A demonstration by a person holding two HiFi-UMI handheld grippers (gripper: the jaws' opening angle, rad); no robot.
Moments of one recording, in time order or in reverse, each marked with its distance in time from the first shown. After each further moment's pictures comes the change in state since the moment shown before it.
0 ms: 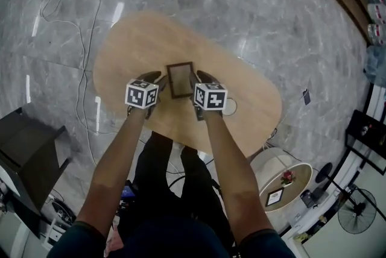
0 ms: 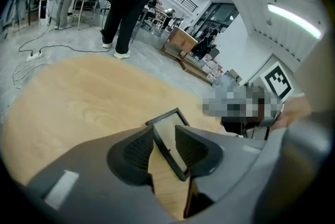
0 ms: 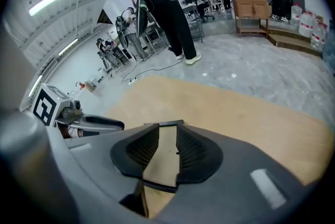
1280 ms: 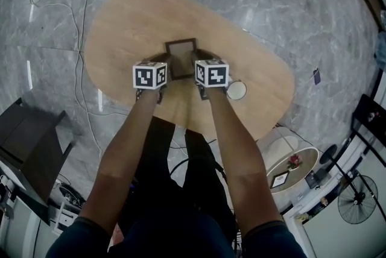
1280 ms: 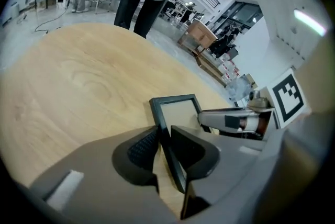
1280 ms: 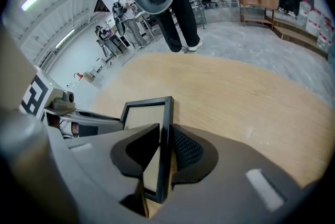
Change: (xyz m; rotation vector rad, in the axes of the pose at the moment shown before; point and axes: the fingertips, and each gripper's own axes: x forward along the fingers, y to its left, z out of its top) left arm 0.053 0.013 -0.043 -0.183 0.076 0.094; right arm 0.056 -0.028 -0.047 -0.017 0.128 -0.012
